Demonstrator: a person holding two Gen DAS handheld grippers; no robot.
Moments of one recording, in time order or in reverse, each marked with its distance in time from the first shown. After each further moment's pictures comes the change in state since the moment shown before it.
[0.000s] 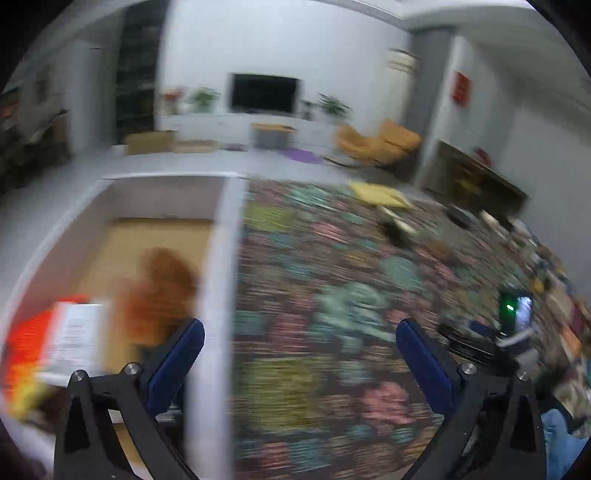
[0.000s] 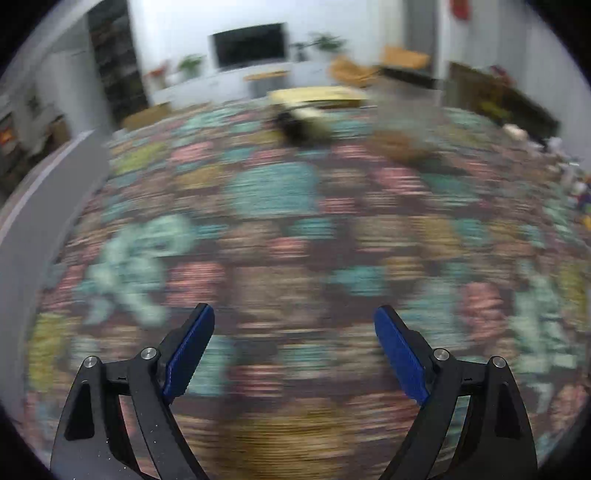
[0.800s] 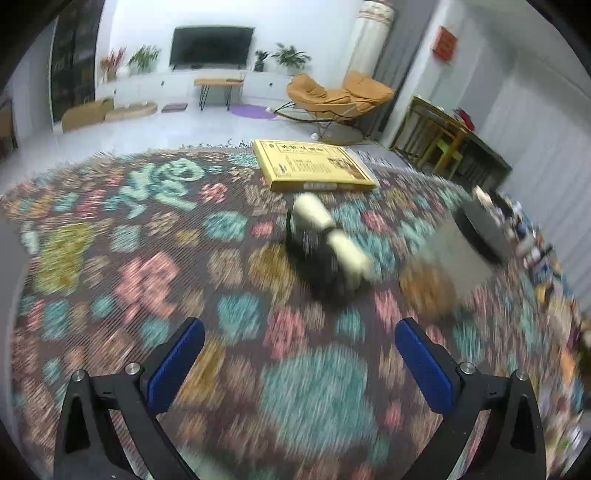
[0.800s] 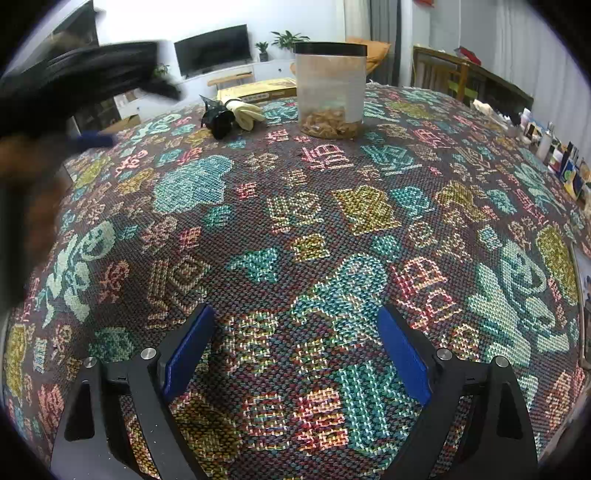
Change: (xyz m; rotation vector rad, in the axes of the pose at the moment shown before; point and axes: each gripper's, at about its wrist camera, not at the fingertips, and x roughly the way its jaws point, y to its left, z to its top) left arm 0.315 -0.149 0.128 -0.020 0.173 -0.125; right arm 0.011 -0.020 -0.010 0.070 0.025 -0.006
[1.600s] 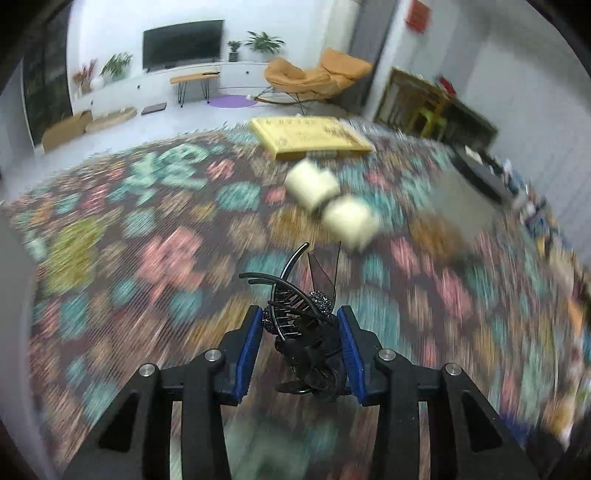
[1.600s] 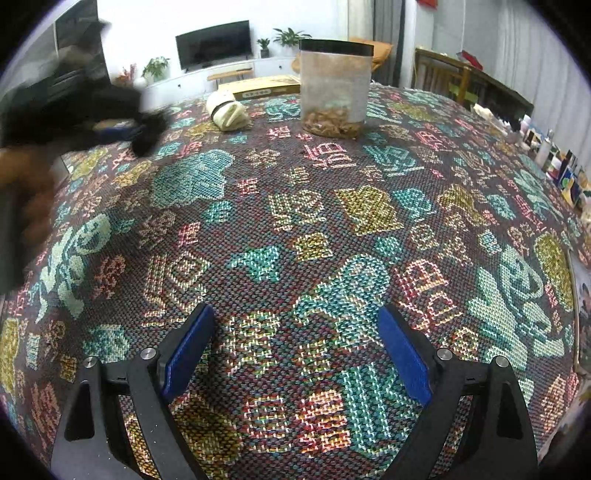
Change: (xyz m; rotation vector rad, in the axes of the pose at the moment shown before) left arm -0.044 0.029 -0.052 0.188 0.080 0.012; right arm 0.001 0.006 0.000 -0.025 0.011 -0.021
